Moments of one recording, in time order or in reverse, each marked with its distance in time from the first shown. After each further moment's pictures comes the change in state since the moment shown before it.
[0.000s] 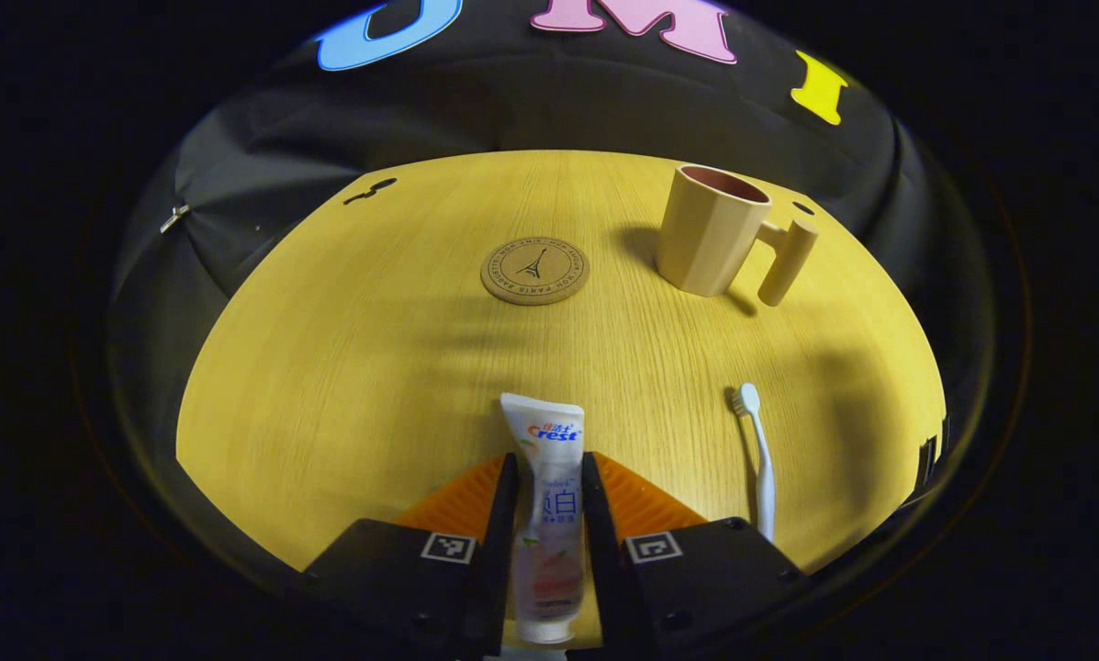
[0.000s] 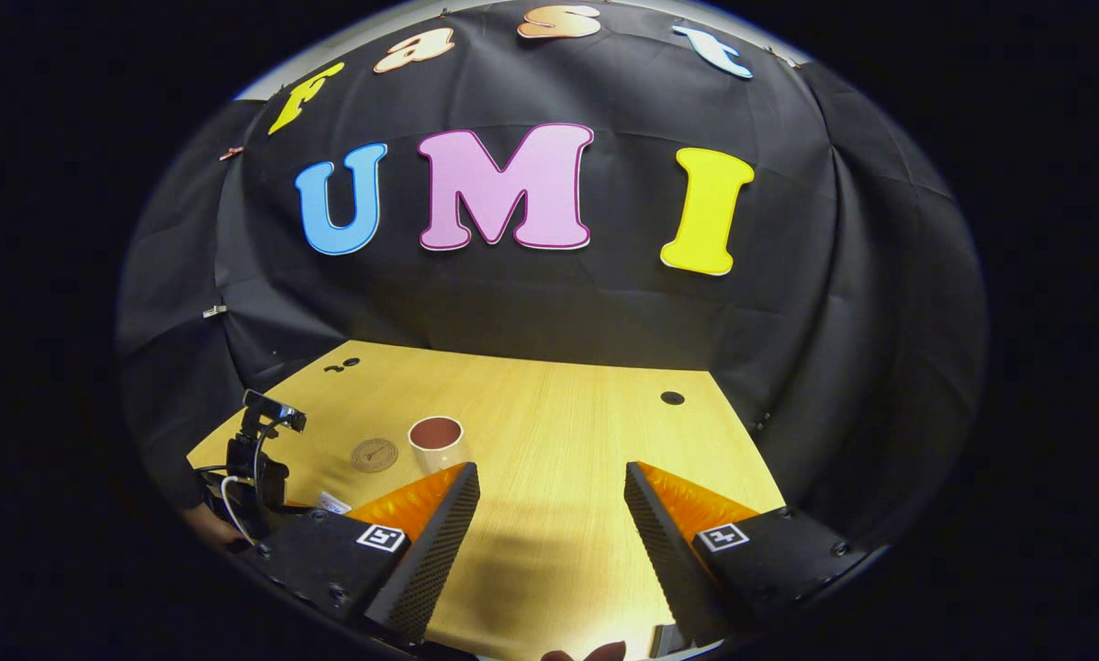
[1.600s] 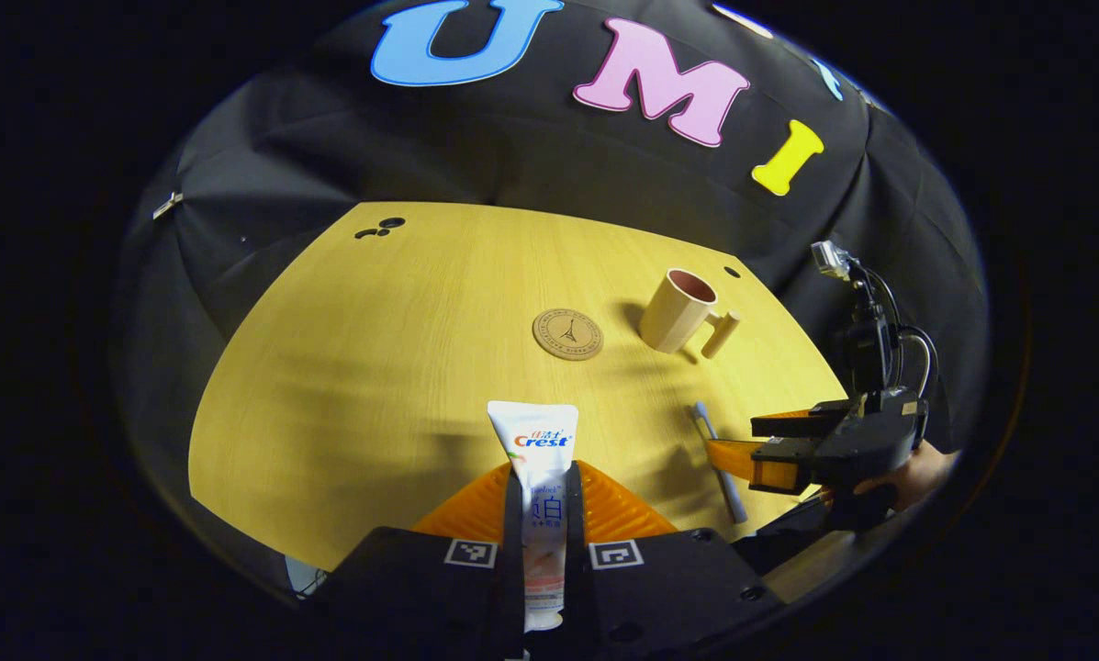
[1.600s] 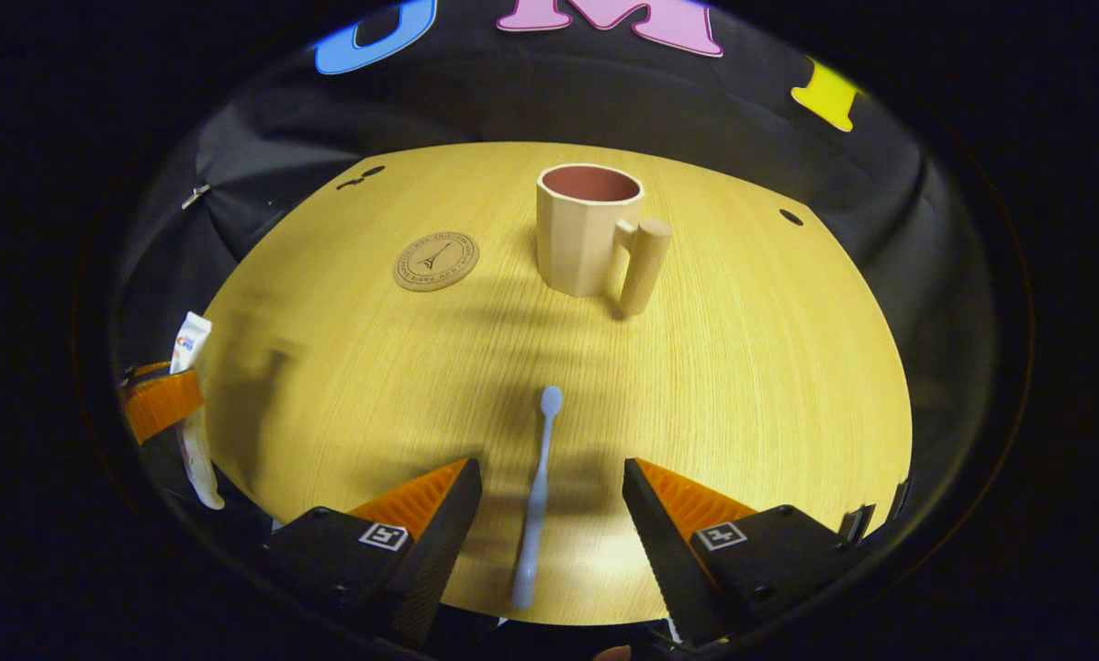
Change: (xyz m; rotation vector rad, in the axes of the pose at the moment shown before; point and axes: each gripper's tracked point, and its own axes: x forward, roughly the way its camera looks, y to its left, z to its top) left arm -0.109 0.106 0.023 -0.043 -0.133 -0.263; right arm 0.070 0.179 -0.213 -0.034 0.650 0.023
